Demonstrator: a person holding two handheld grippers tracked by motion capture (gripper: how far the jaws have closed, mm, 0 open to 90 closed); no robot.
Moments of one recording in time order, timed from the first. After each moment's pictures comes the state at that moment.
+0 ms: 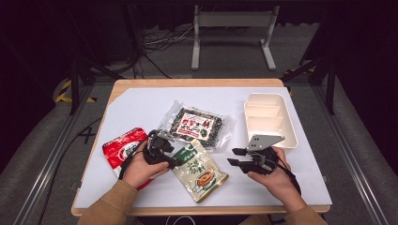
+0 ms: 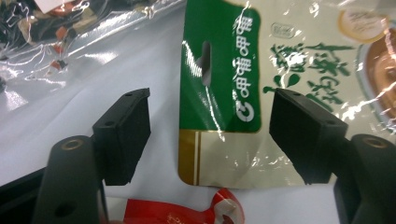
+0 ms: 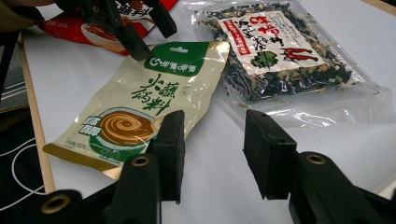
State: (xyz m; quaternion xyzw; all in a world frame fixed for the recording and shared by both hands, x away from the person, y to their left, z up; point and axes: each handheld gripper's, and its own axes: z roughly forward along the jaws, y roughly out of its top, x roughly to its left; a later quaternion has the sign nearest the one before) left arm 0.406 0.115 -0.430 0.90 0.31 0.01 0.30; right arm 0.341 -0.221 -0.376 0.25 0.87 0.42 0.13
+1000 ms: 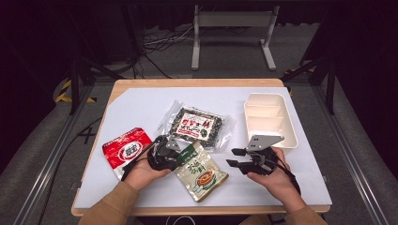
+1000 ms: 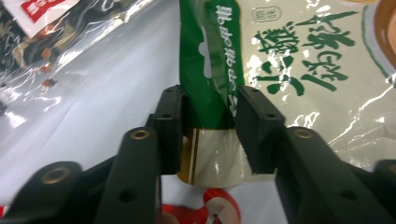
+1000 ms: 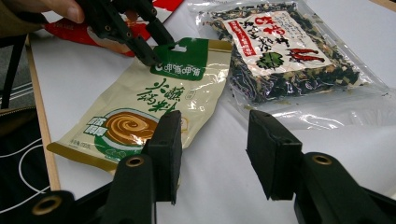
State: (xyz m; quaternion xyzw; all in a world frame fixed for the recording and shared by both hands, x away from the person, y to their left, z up) left arm 0.386 0.099 -0.429 0.93 0.23 0.08 0.28; right arm 0.340 -0.220 -0.376 0.25 0.87 0.42 0.12
